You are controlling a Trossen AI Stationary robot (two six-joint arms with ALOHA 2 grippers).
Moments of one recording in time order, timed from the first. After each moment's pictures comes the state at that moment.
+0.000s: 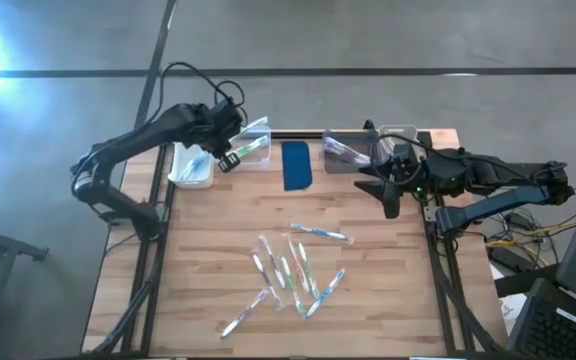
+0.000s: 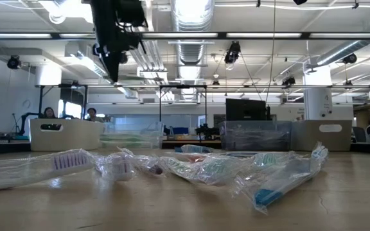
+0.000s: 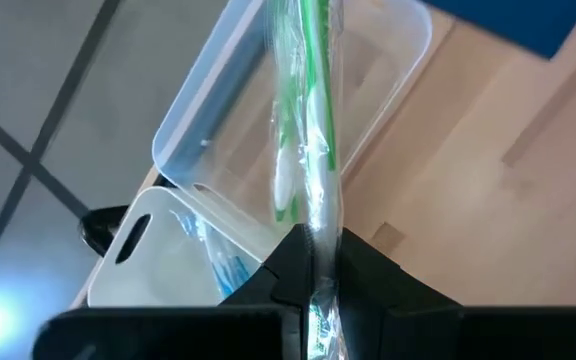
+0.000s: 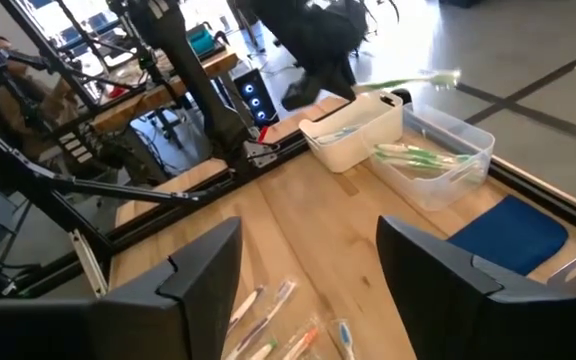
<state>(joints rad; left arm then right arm) 0.56 1.43 1.43 -1.18 -0.28 0.03 0.11 0.93 1.14 -0.52 0.31 0.52</state>
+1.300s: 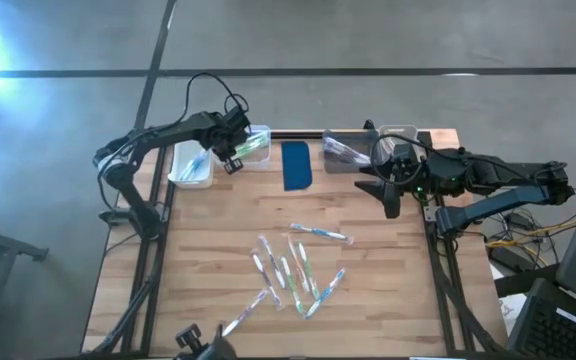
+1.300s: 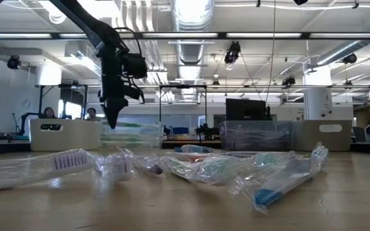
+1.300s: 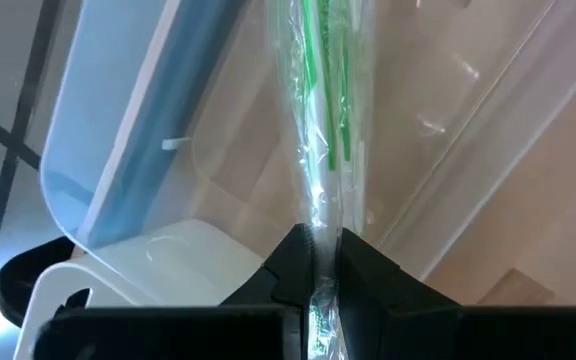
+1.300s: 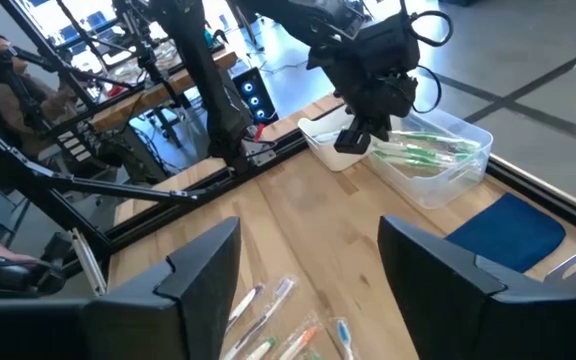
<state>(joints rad) 0.74 1.65 1.19 -0.82 -0.25 0.25 0.11 0.93 1.14 -0.53 0.31 0.52</state>
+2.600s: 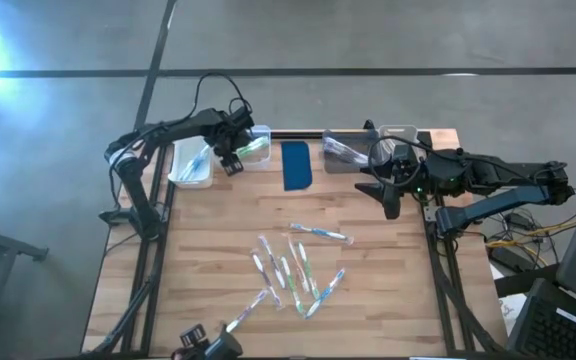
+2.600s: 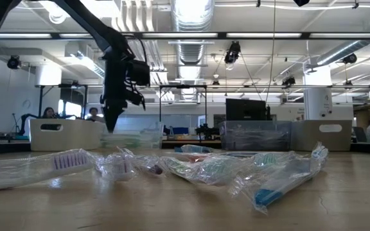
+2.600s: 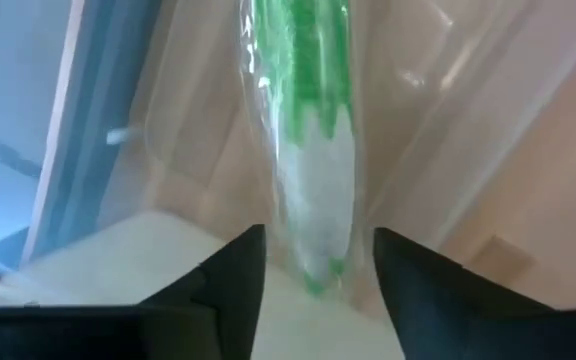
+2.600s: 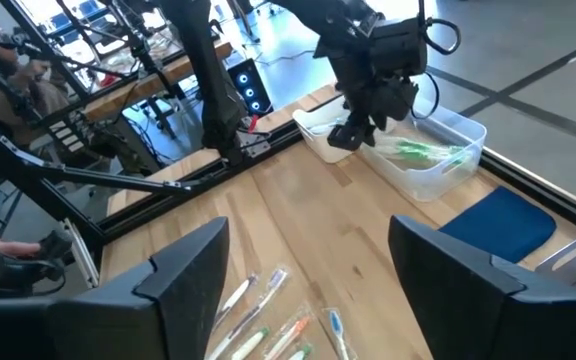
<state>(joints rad) 0.75 1.75 1.27 -0.94 -0.20 0.28 0.11 0.93 1.14 -0.55 0.31 0.52</state>
